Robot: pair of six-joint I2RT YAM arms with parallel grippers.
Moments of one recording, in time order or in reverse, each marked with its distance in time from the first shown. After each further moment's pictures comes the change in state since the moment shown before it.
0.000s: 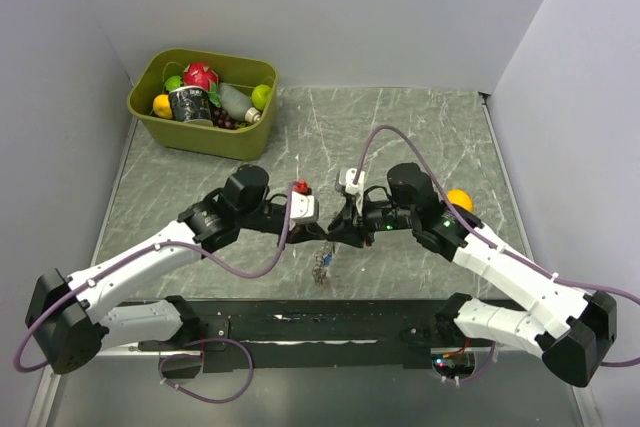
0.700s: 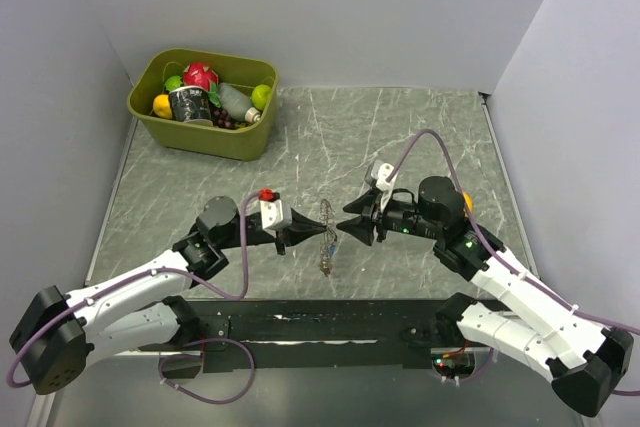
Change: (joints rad) left arm -0.007 -0.154 -0.338 0.644 -0.126 -0.271; right arm -0.048 -0.202 -0.126 0.172 0.162 0.125
